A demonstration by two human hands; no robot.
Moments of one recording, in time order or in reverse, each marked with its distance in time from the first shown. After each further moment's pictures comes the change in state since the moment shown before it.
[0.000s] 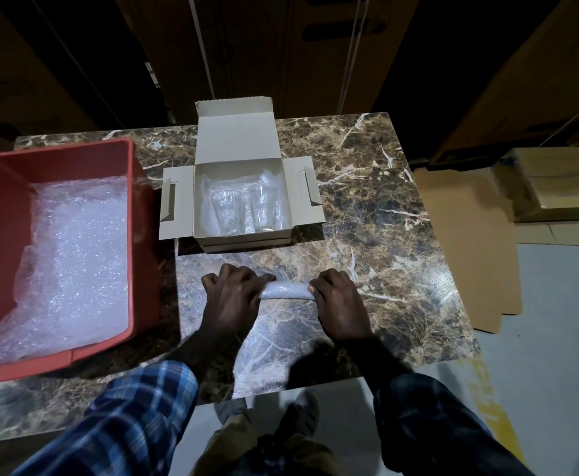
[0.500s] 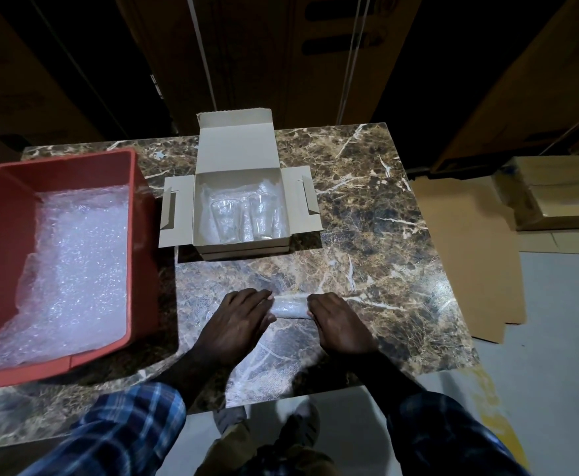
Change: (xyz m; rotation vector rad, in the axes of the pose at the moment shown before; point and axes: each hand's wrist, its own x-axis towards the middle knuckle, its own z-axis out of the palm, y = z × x) left_hand -0.022 -0.003 0.015 -0.006 0.008 0.349; right_hand -0.017 0.005 -0.006 0.031 -0.138 -0.225
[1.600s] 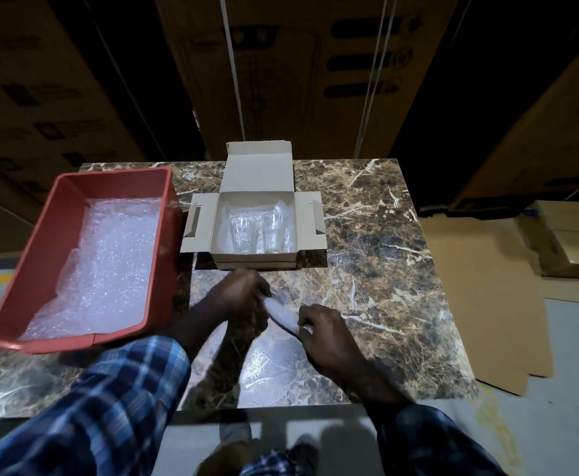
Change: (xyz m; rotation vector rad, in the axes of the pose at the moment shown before) left_hand 0.071 -0.001 -0.077 -0.187 -0.388 -0.409; right_hand 0.019 -0.042 -0.037 0.285 -0.099 0.249
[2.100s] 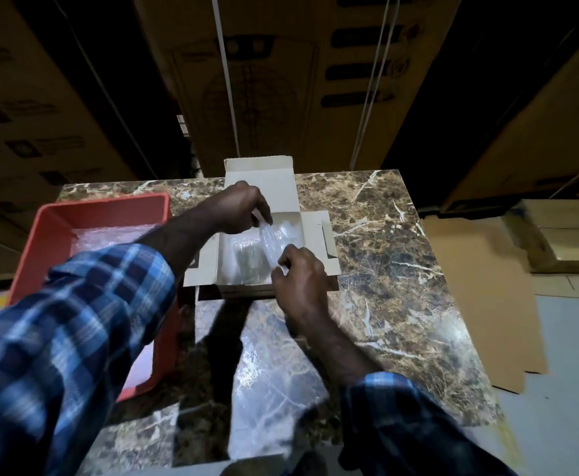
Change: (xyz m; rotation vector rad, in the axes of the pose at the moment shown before) left_hand 0.108 -0.027 -0.160 0.059 0.083 0.177; right_hand 0.125 -0.099 -0.015 0.019 0.374 0.146
